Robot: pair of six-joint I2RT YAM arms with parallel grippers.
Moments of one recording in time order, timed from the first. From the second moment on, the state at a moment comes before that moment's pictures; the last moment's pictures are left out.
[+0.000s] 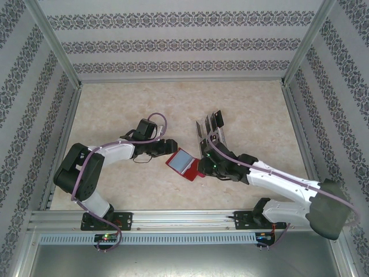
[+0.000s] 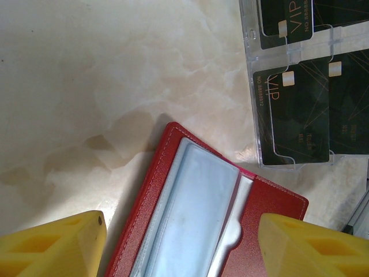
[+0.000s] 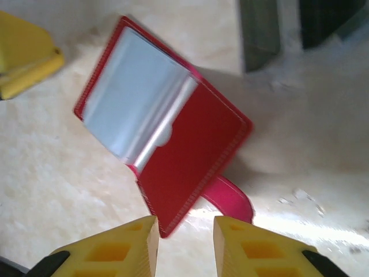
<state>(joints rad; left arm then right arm) -0.44 1.63 0.81 -0.10 0.51 -0.62 0.84 1.17 0.71 -0.51 -0.02 0.94</state>
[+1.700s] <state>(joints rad) -0.44 1.74 0.91 -0.20 0.65 -0.55 0.85 1.54 0.61 -0.07 -0.03 0.99</state>
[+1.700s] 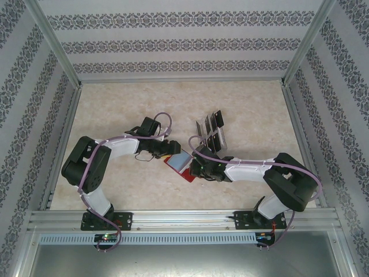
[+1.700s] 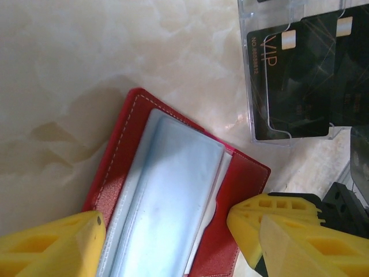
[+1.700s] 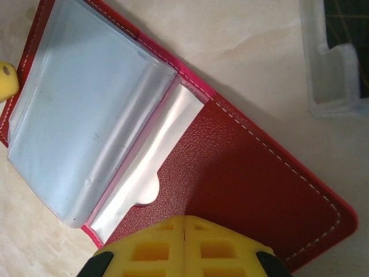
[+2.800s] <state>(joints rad) -0.42 1.76 0.92 -0.25 0.60 -0.52 0.85 1.54 0.60 -0.05 -0.04 0.99</state>
